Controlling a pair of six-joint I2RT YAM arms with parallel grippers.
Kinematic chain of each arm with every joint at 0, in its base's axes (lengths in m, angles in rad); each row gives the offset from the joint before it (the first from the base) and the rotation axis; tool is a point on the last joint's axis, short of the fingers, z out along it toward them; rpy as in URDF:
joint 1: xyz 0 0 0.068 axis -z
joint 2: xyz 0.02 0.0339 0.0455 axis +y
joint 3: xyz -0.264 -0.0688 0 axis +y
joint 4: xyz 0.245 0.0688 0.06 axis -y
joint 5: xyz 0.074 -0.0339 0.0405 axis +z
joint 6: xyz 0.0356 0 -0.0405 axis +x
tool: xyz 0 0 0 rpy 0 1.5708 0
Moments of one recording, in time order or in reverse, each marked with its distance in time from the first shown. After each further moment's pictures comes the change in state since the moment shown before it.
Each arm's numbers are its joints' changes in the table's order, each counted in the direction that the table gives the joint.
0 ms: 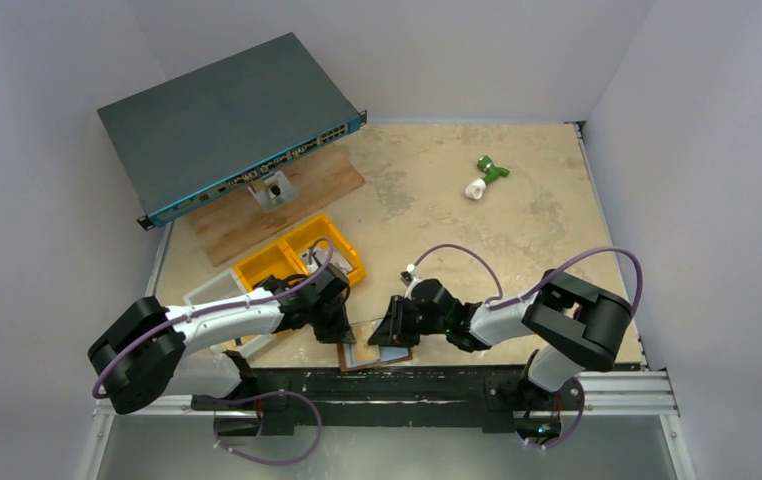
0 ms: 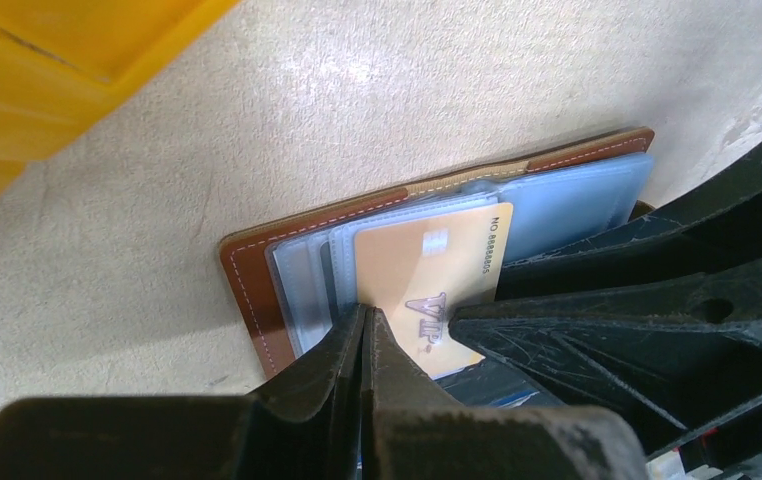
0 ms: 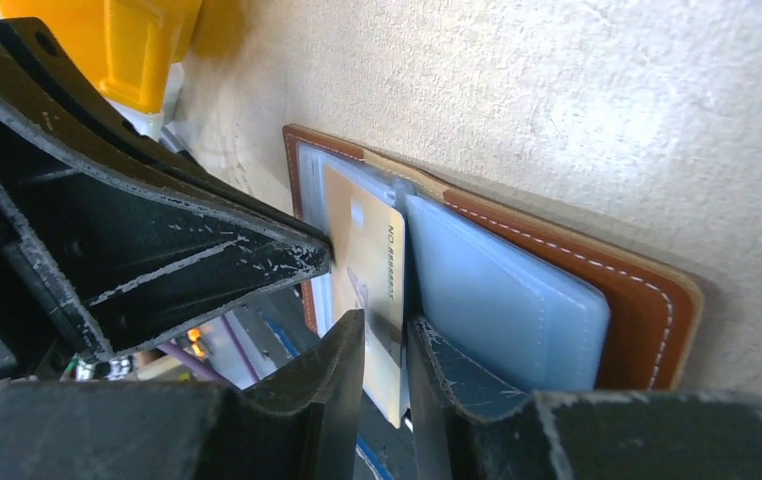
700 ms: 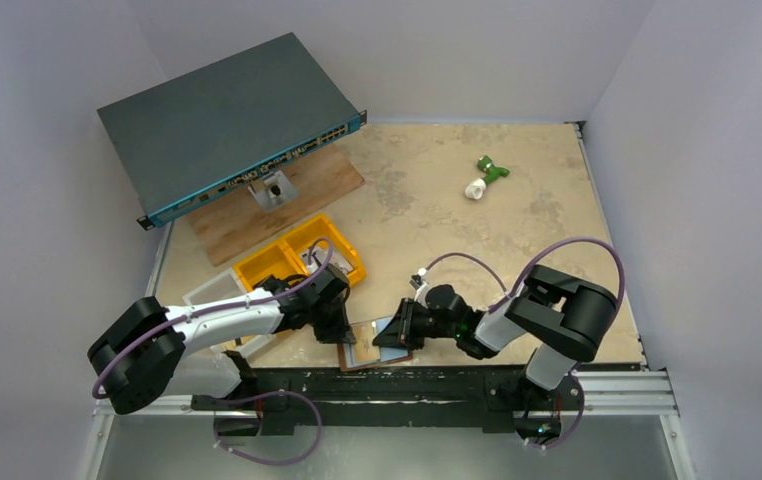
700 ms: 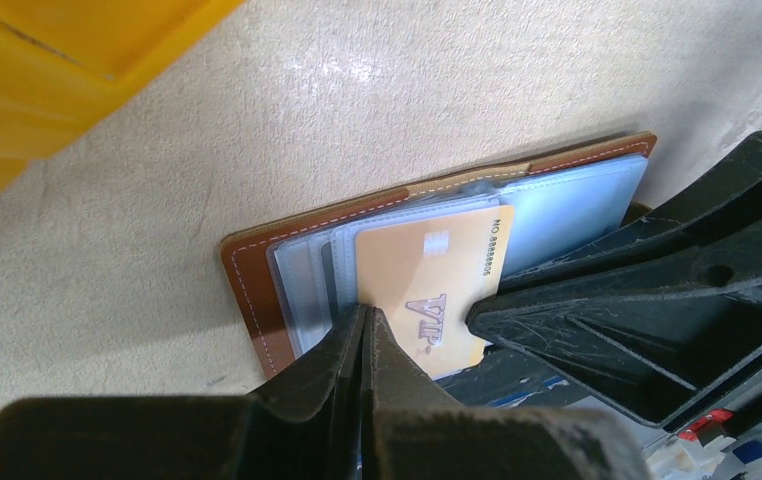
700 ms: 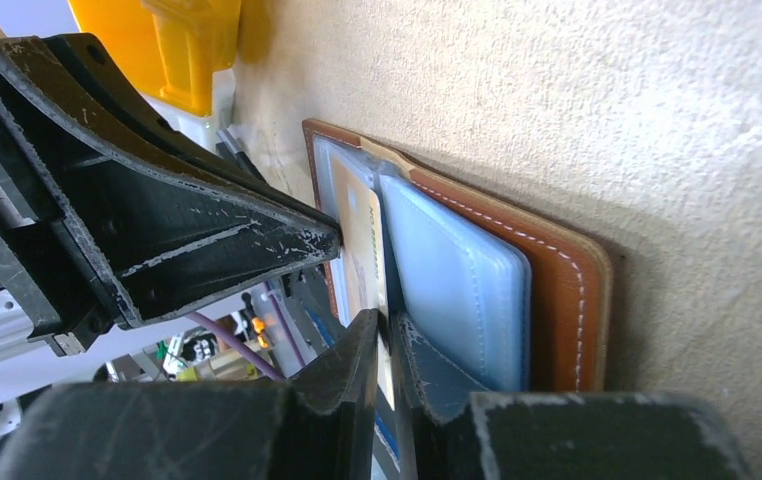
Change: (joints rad) left arm 0.000 0.000 0.005 0.007 -0.002 -0.017; right arm 0.044 0.077 0.137 0.340 0.072 0.124
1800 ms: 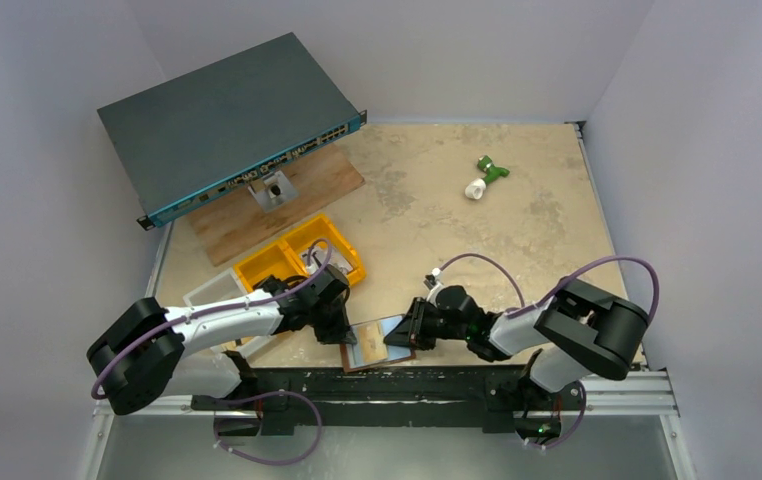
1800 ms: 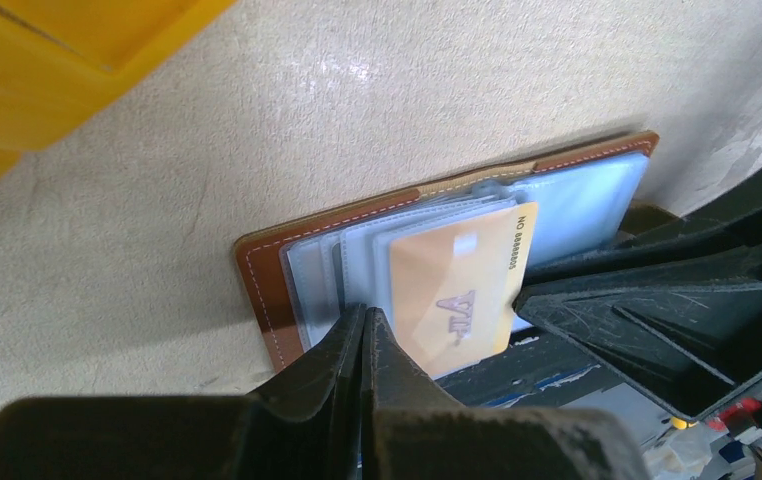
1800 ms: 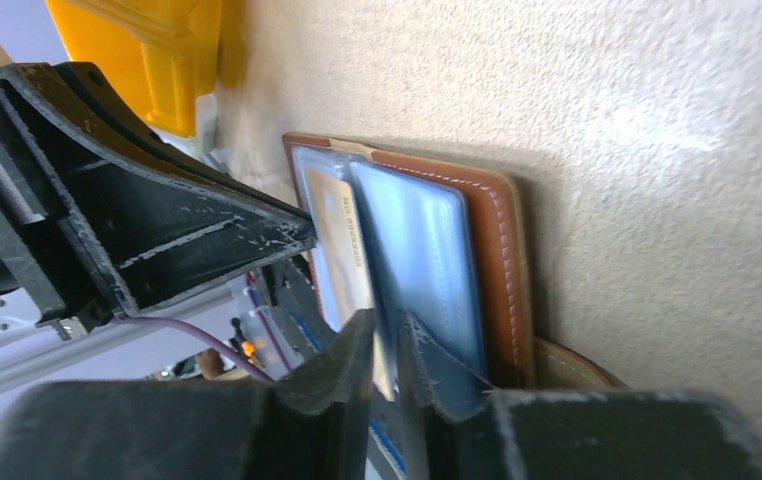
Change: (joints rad) left arm 0.002 -0.006 0.009 0.010 0.003 -0.022; right arm 0.029 -0.153 0.063 -0.126 -0.055 0.005
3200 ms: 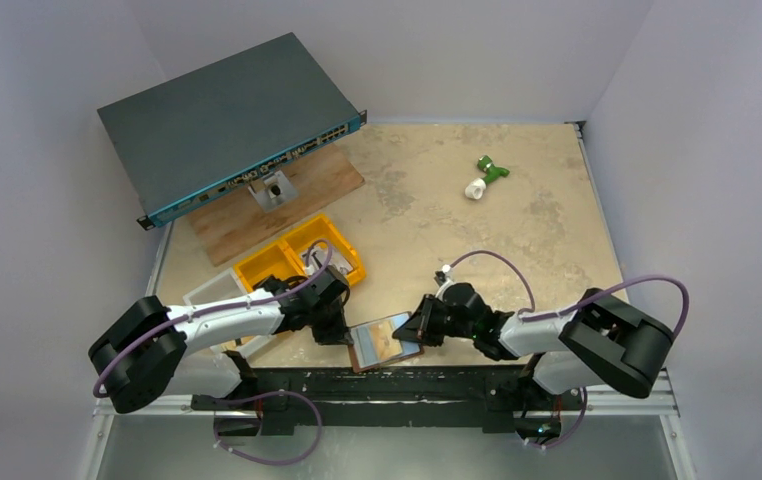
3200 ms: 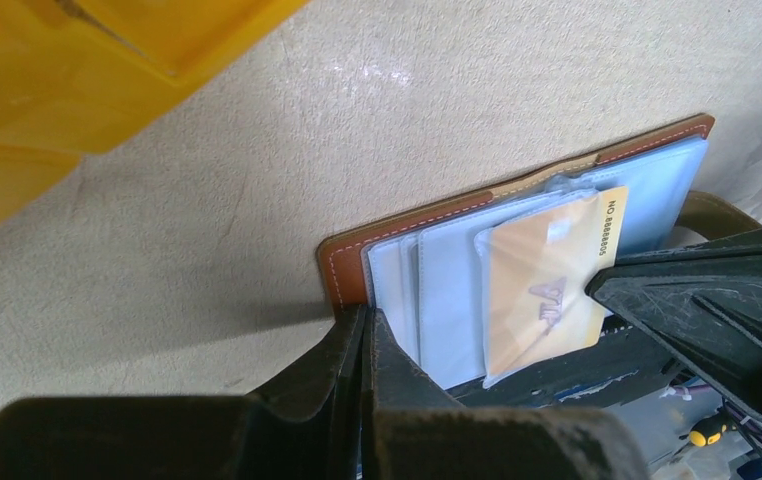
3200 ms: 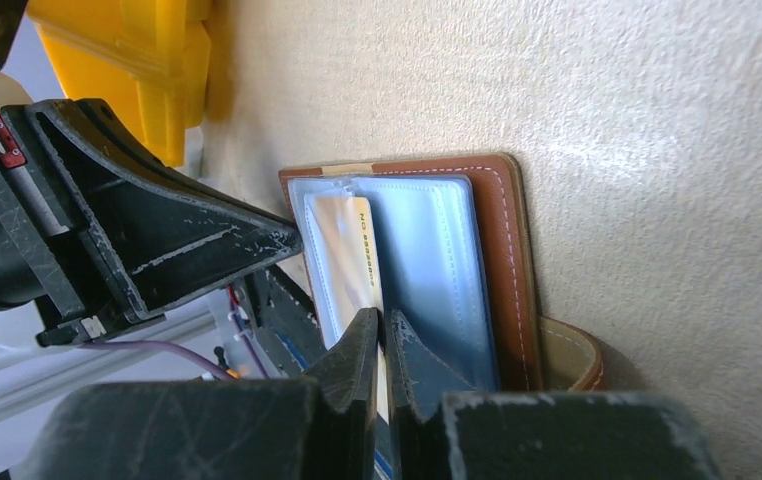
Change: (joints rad) left arm -0.002 0.011 -0.002 -0.026 0.020 0.008; right arm 0.048 -0.132 0.013 -0.162 -0.039 -0.052
